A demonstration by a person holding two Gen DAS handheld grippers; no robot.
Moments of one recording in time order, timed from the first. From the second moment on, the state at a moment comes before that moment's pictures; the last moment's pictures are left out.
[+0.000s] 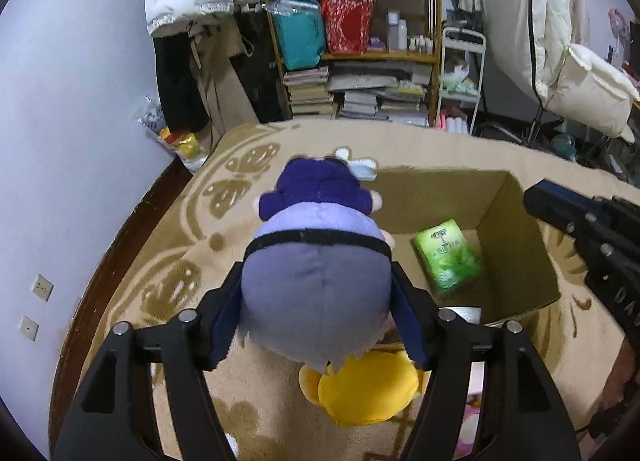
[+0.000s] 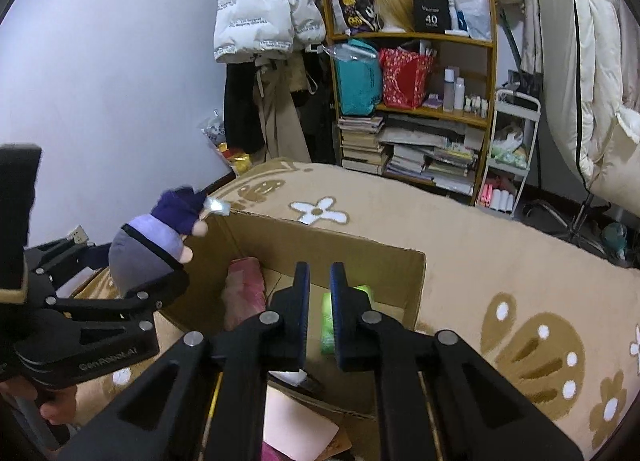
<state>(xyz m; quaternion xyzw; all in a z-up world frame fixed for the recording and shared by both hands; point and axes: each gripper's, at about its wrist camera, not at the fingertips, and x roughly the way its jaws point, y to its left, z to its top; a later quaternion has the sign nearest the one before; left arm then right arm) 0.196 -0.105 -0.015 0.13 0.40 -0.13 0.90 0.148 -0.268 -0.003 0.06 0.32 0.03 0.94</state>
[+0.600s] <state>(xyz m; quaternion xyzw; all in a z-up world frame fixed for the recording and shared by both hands) 0.174 -0.079 0.005 0.13 0.38 -0.09 0.91 0.130 -0.276 -0.012 0.08 0.33 0.03 0.94</state>
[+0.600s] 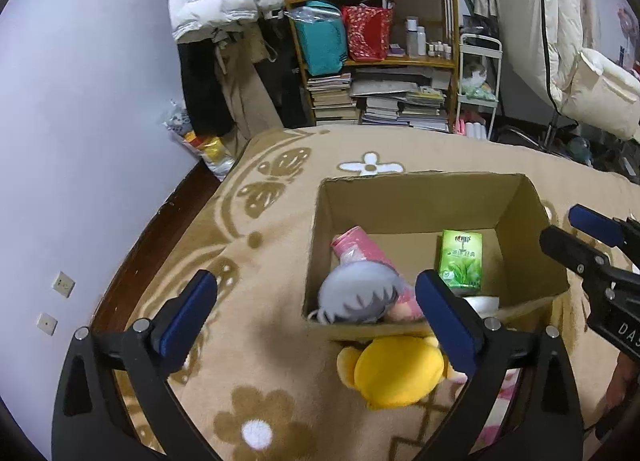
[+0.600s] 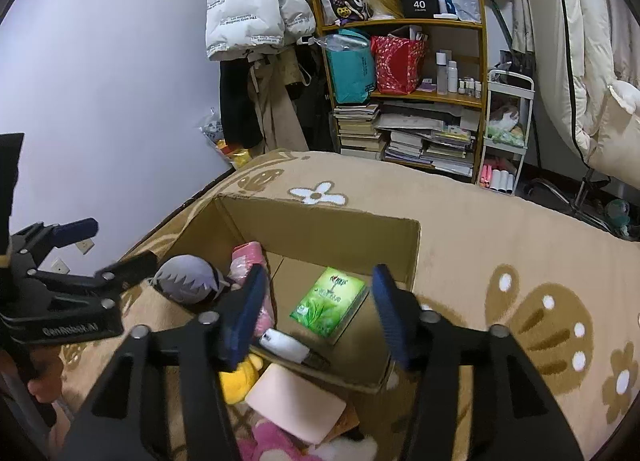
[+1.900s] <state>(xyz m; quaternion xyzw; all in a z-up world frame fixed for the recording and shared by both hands) 0.096 -0.037 -0.010 0.10 0.43 -0.09 0.89 0.035 -0.253 -0.038 0.11 0.41 0.02 0.91</state>
